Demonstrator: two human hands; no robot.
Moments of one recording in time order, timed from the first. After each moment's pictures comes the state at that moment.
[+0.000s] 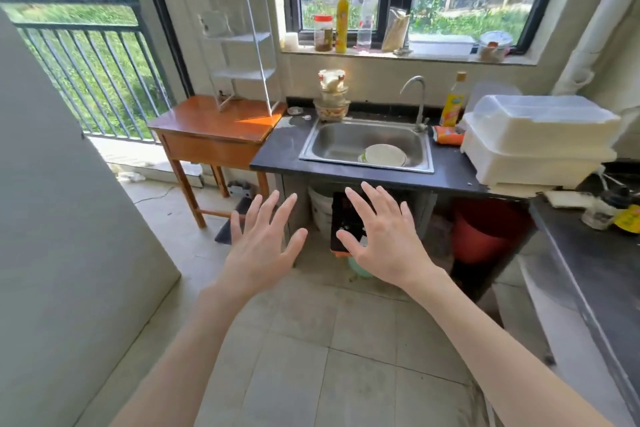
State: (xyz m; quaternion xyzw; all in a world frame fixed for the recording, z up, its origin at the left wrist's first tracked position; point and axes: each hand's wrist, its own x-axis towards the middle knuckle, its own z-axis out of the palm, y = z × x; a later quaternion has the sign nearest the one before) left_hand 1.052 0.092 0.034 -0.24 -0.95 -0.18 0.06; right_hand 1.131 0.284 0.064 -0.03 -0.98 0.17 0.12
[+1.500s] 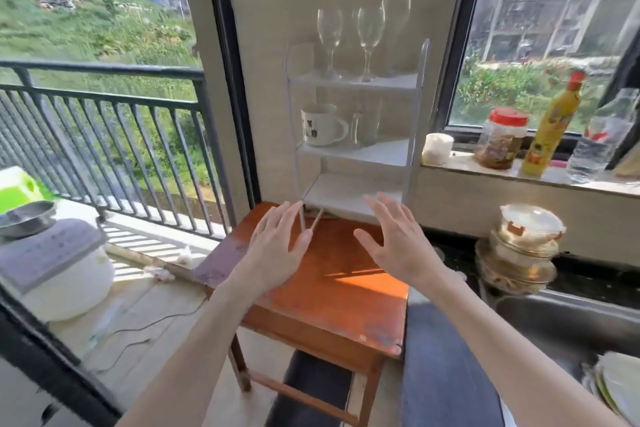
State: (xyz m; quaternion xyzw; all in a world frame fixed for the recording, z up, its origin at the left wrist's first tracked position) left_hand 0.234 -0.065 0.087 -0.21 -0.92 -0.31 0.07; right_hand 0.287 0.141 0.107 0.02 -0.96 0.23 0.15
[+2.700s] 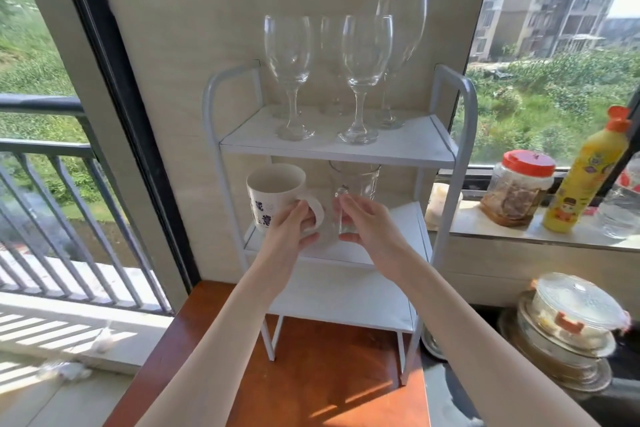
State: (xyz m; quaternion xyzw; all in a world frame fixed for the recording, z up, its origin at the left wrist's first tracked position) left_hand -0.056 0.070 0.124 -0.13 -0.60 -0.78 -0.14; right_hand -0.006 0.195 0.141 -0.12 -0.72 0.67 0.14
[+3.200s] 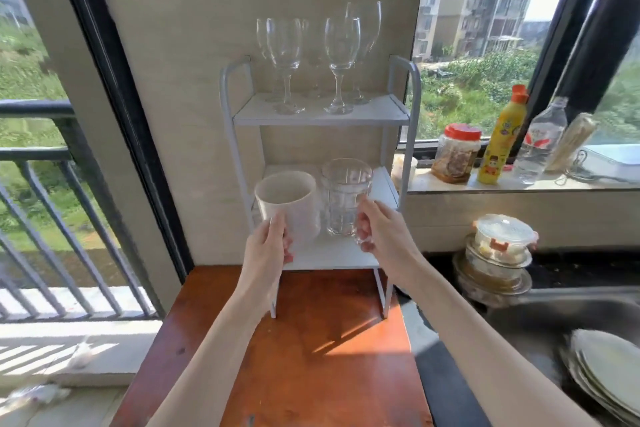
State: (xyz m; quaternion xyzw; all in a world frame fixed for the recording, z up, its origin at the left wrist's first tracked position) left_hand 0.041 -0.014 0.113 -0.14 -0.63 -0.75 -0.11; right_hand 0.118 0.132 0.136 -0.20 -0.67 0.68 0.21
